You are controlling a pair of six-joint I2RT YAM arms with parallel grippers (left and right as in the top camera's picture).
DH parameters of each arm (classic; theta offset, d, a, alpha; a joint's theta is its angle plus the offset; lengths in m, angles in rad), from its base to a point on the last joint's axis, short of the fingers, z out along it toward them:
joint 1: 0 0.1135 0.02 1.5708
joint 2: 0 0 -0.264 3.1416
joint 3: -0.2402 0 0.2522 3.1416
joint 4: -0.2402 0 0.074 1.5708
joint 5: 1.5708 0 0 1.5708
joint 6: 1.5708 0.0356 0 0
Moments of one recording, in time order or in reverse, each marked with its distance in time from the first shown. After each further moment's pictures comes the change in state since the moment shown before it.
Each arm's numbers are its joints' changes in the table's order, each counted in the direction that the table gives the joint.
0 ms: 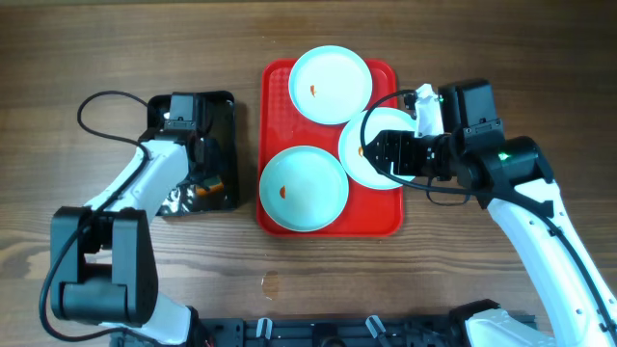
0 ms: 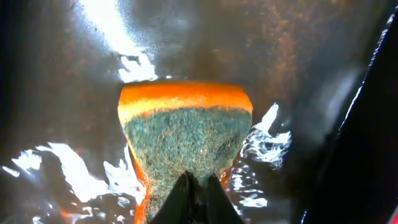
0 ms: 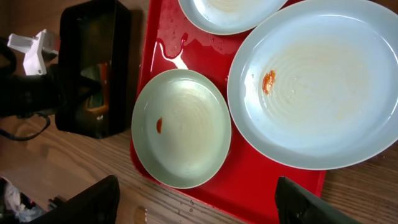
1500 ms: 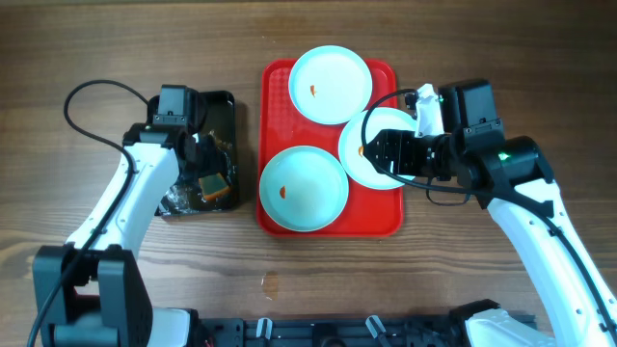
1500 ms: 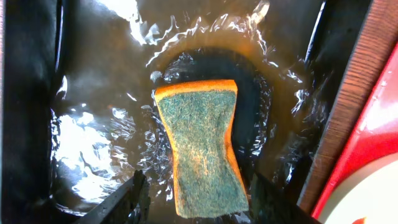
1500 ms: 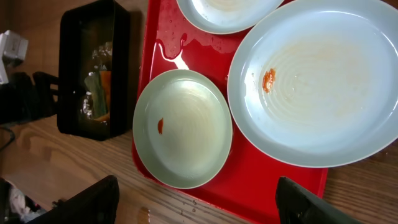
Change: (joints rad) left arm 0.000 0.129 -0.061 -0.180 0.000 0.071; right arm 0.000 0.000 0.000 0.000 0.000 0.023
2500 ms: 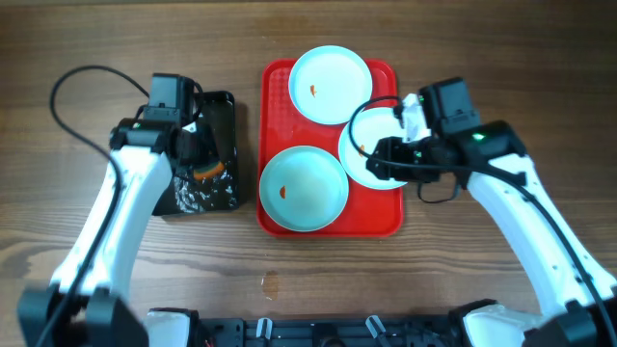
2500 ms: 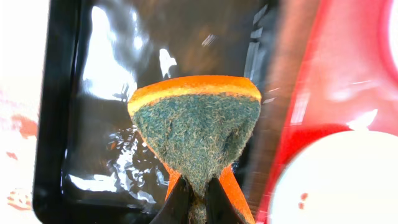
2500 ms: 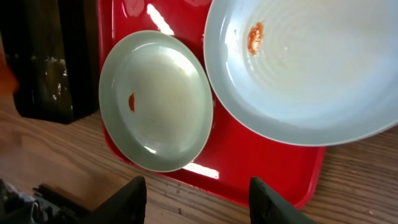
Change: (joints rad) left arm -0.026 0.118 -0.104 -0.099 0.033 0.019; right arm 0.029 -0.147 0.003 -0.055 0.015 -0.016
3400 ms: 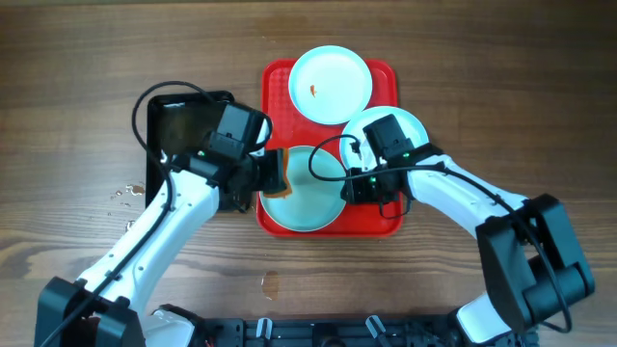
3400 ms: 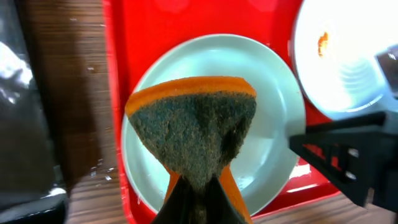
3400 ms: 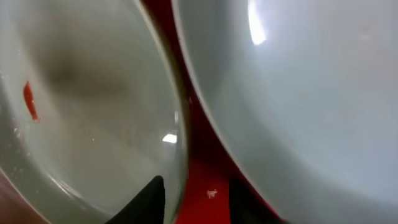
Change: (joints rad) left arm -0.308 0.021 0.153 0.183 0.229 -0.093; right arm 0.138 -0.288 0.253 0.447 0.015 0.047
